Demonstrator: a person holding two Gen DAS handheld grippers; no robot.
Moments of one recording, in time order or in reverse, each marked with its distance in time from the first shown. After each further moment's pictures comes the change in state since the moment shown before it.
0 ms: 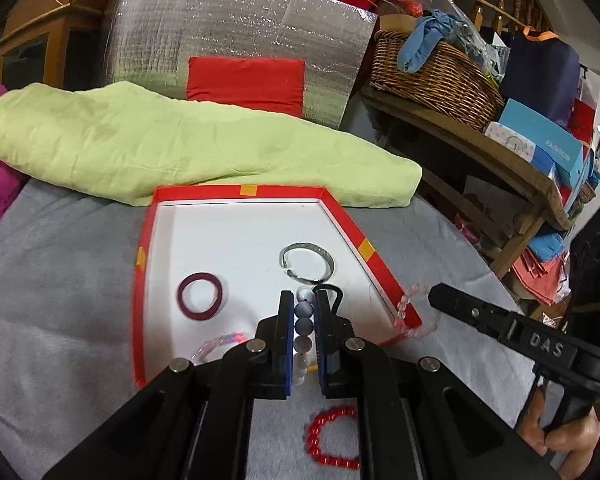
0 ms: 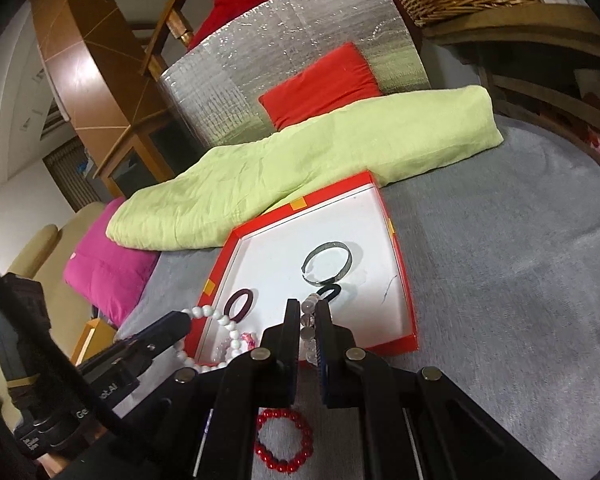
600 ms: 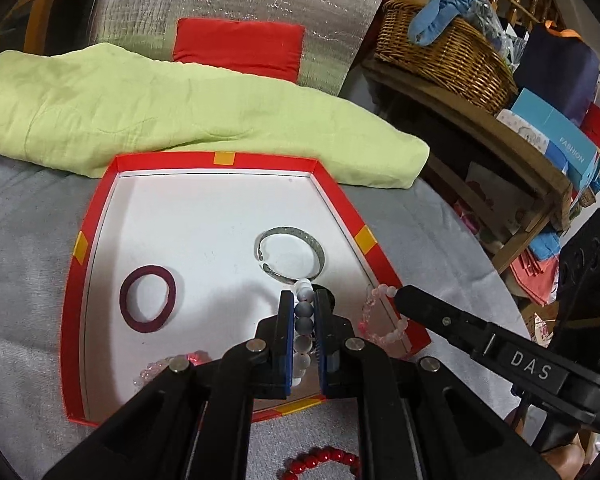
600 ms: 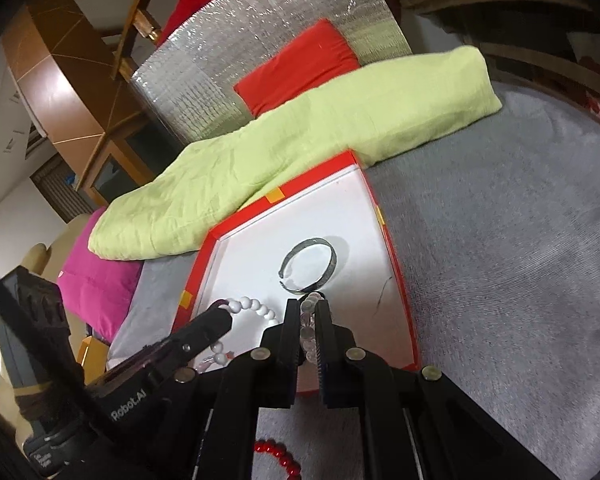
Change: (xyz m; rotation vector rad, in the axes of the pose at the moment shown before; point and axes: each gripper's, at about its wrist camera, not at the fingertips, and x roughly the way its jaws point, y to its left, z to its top) left arm 0.063 -0.006 0.007 -0.046 0.104 -0.044; right arm 0.050 -0.024 0.010 0.090 0.059 -0.008
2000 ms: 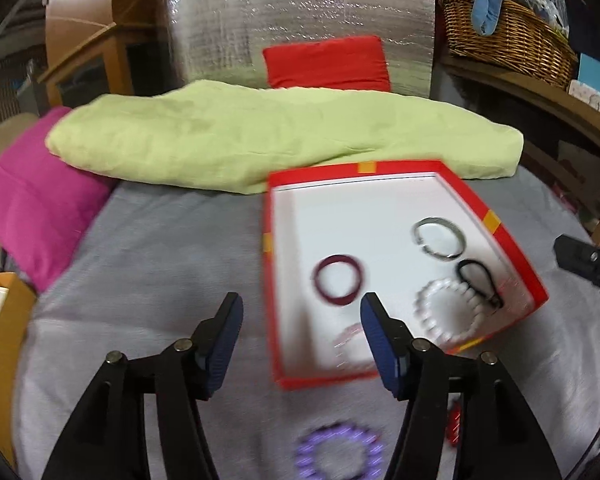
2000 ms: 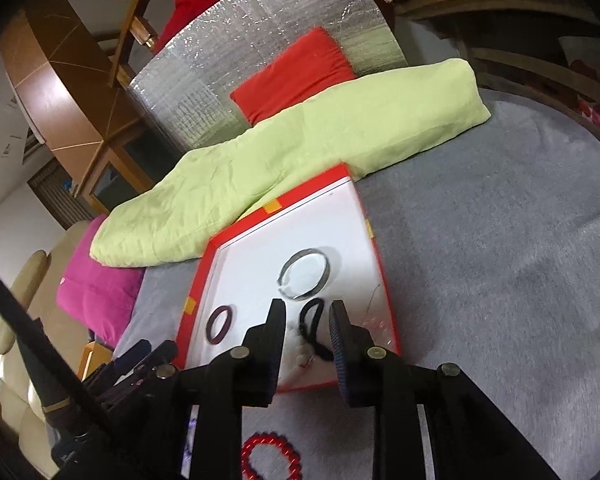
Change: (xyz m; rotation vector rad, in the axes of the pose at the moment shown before) left arm -0.072 0.049 -0.021 0.102 -0.054 0.455; right arm -0.032 0.006 0.005 -0.005 -0.006 0.003
